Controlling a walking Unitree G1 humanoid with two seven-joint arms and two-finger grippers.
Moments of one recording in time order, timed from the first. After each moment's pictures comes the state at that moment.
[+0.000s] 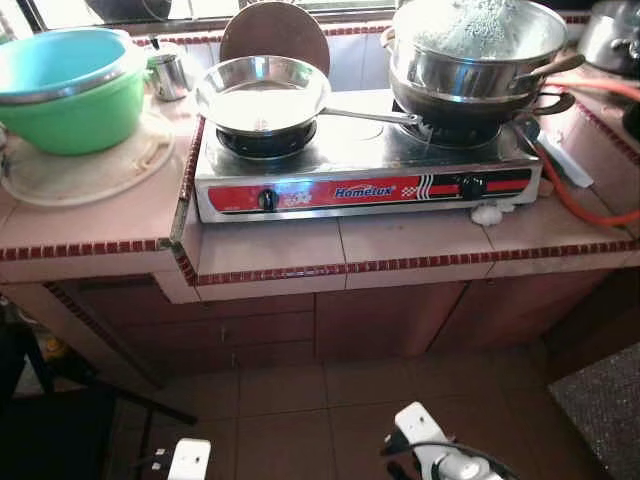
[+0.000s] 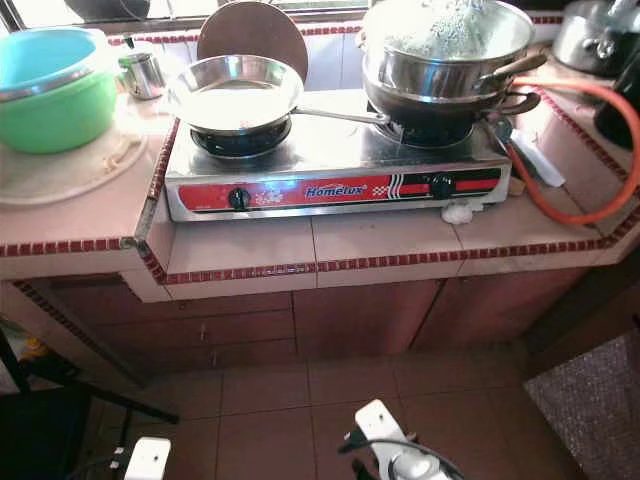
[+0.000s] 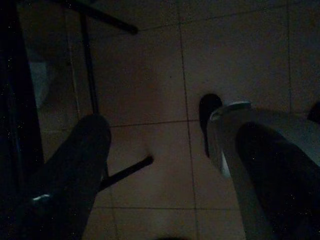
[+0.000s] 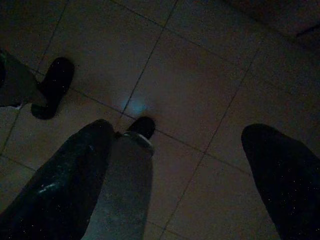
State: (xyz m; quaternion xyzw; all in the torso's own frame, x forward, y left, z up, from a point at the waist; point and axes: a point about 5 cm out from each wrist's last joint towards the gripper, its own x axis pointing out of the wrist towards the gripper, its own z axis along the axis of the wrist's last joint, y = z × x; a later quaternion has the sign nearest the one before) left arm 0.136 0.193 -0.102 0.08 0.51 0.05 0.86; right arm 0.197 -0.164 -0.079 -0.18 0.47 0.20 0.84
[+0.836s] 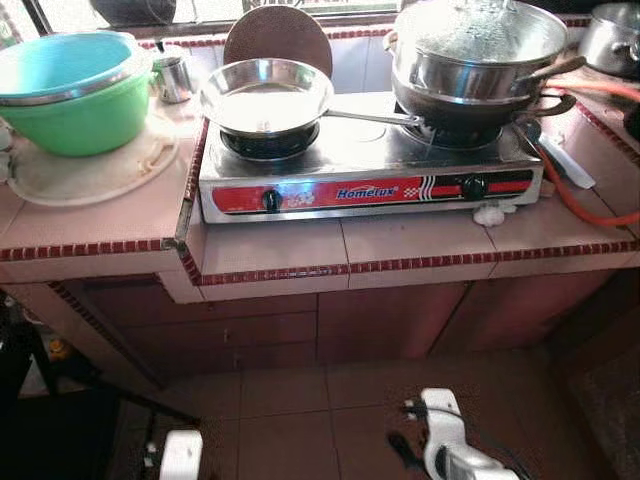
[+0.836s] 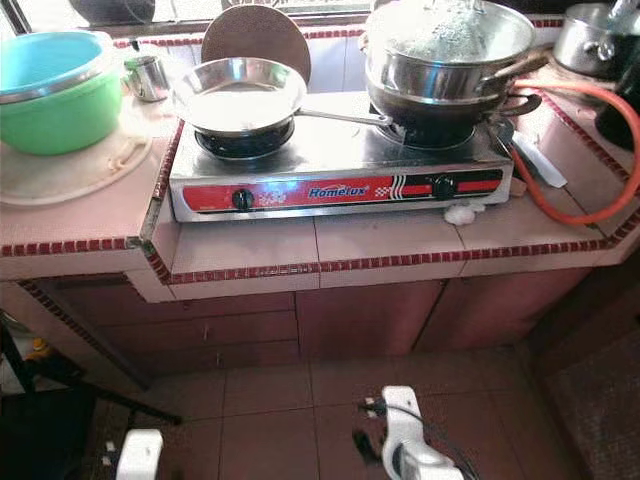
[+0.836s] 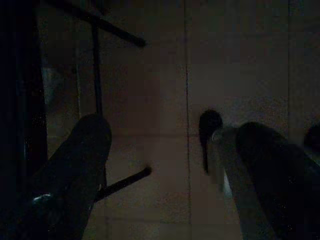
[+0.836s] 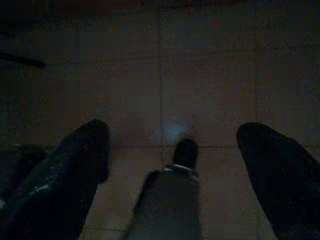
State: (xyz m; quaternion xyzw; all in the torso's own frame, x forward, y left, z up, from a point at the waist) left arm 0.152 0.201 -0.095 0.04 0.48 0.07 0.87; right arm 0.209 -0.164 -0.073 0.05 0.47 0.07 0.88
